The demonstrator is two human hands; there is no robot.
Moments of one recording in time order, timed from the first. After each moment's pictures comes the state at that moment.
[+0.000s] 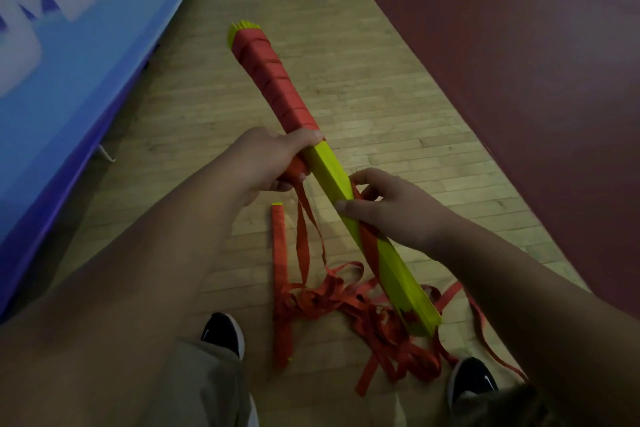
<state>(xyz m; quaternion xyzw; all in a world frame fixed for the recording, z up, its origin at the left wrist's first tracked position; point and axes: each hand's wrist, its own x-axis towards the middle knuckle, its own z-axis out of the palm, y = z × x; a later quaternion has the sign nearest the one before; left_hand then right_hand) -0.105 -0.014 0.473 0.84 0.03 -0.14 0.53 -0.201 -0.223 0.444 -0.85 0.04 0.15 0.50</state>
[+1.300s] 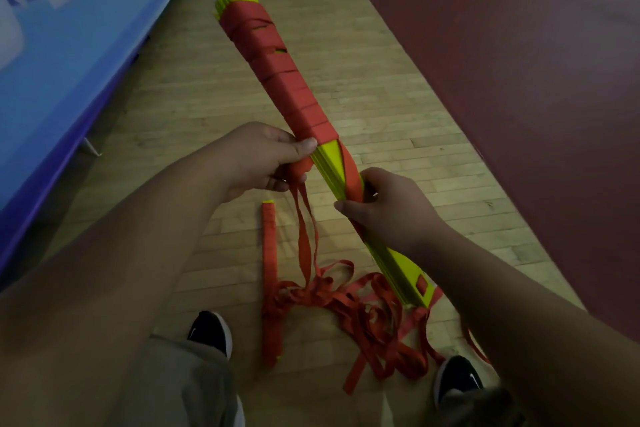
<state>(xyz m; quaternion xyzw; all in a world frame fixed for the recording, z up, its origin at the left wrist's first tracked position) -0.109 -0.008 0.479 0.80 -0.05 -0.23 0.55 -0.198 -0.225 0.425 -0.91 0.06 0.03 0.41</state>
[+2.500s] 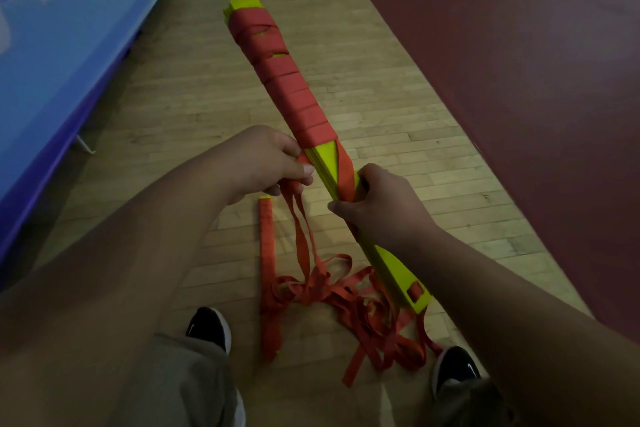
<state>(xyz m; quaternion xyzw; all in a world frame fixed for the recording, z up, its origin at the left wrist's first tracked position) -0.115 -0.012 0.473 0.88 -0.10 -0.22 0.41 -0.200 -0.214 0.415 -0.93 0.11 0.02 0.36</state>
